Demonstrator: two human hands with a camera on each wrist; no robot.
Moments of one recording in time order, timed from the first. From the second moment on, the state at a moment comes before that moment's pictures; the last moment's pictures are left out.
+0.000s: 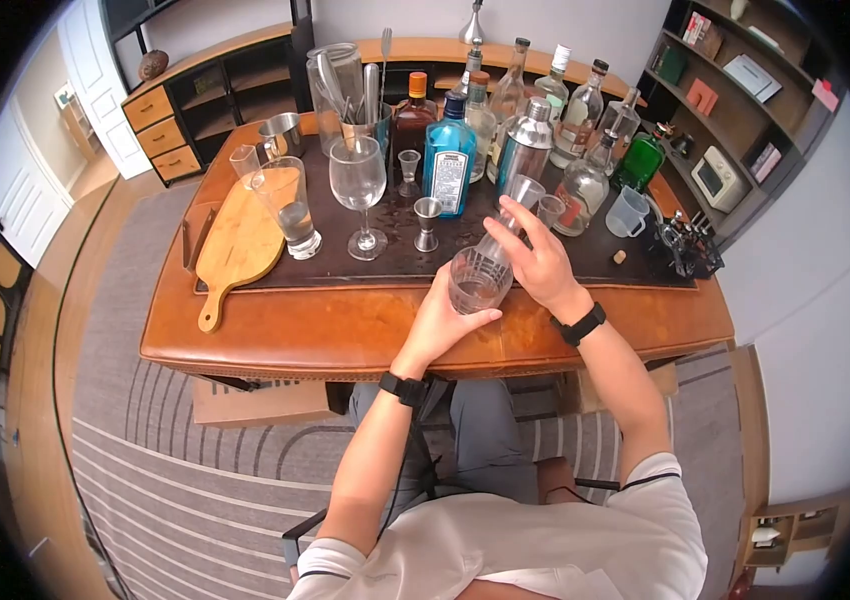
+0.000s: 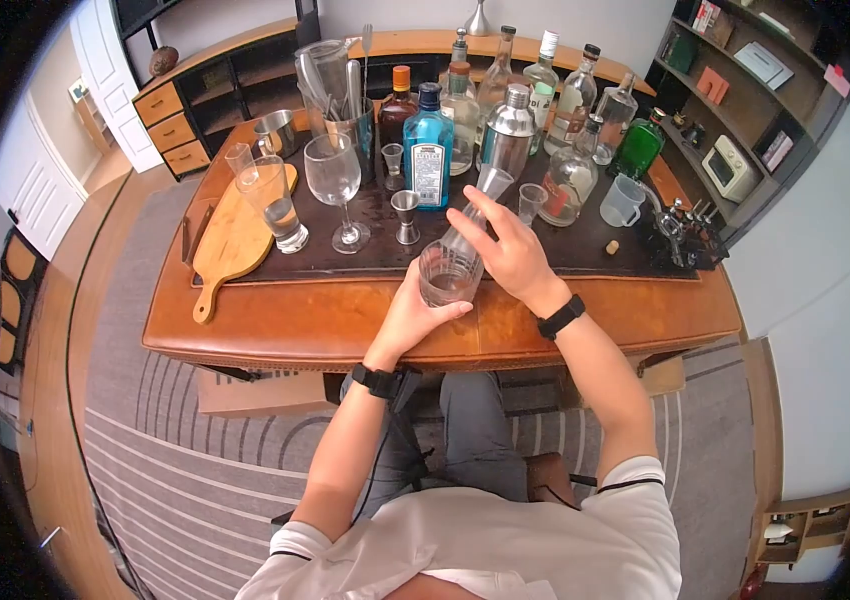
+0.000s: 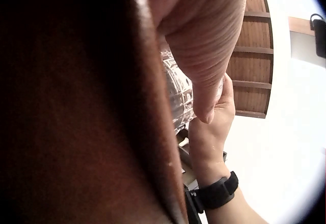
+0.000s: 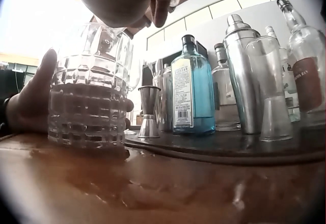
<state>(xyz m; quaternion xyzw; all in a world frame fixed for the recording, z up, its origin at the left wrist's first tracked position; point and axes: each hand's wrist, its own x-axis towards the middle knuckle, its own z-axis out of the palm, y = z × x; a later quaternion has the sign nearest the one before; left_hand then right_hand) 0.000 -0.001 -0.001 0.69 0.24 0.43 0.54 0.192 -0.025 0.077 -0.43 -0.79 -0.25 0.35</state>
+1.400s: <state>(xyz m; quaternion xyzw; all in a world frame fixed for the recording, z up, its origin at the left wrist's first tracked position) 0.000 0.001 -0.007 0.69 0.24 0.43 0.53 0.188 0.049 0.121 -0.60 -0.68 0.15 0.39</state>
